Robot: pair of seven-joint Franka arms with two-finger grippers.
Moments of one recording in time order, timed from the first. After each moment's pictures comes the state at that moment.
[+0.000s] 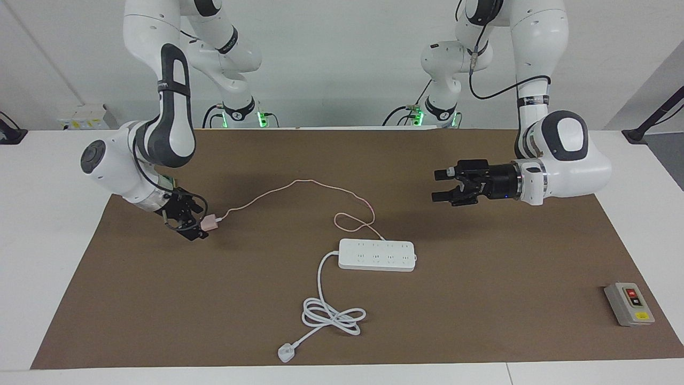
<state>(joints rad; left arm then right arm) 0.02 0.33 -0.07 -1.71 -1.41 1.58 0.42 -0.10 0.29 -0.07 -1.97 0.48 2.06 0.78</state>
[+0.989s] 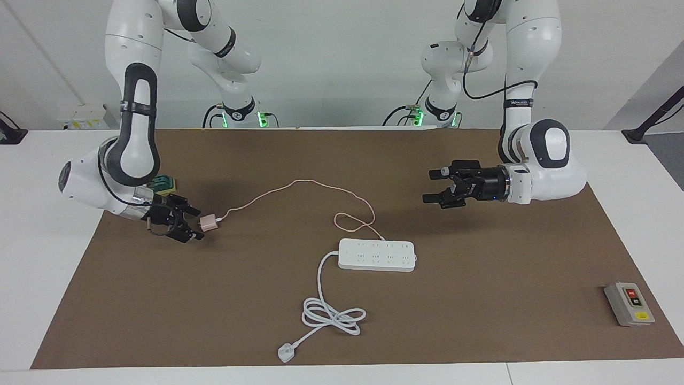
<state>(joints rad) 0.00 0.20 -0.06 -1.91 -1.52 1.62 0.58 -0.20 0.39 -0.07 -1.91 0.62 1.93 0.57</state>
